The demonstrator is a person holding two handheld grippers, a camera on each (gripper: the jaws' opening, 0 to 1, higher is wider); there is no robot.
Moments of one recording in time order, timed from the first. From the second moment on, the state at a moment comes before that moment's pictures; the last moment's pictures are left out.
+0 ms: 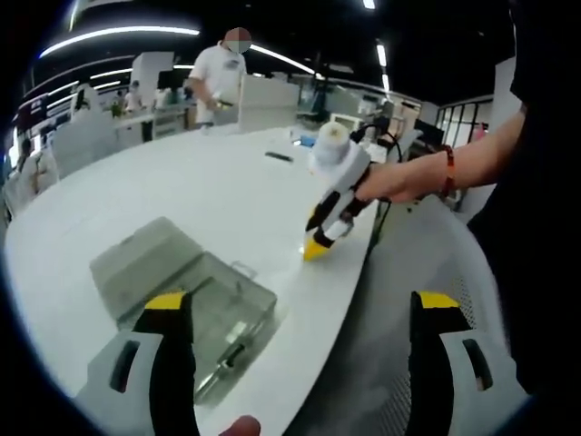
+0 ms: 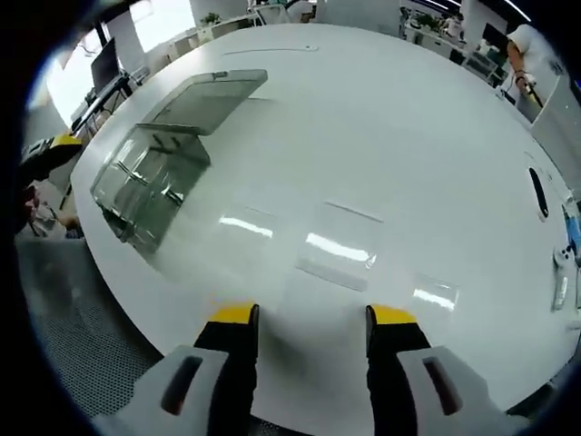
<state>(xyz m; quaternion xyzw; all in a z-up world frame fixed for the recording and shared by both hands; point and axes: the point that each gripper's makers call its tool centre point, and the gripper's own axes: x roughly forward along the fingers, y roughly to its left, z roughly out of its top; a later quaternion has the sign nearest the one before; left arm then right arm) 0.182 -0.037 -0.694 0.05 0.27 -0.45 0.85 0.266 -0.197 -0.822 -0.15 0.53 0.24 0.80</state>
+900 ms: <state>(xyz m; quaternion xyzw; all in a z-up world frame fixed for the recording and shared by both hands) 0.185 -0.034 -0.695 0.04 0.27 -0.45 0.85 0.260 -0.202 -0.819 -0.16 0.53 0.23 0.80</state>
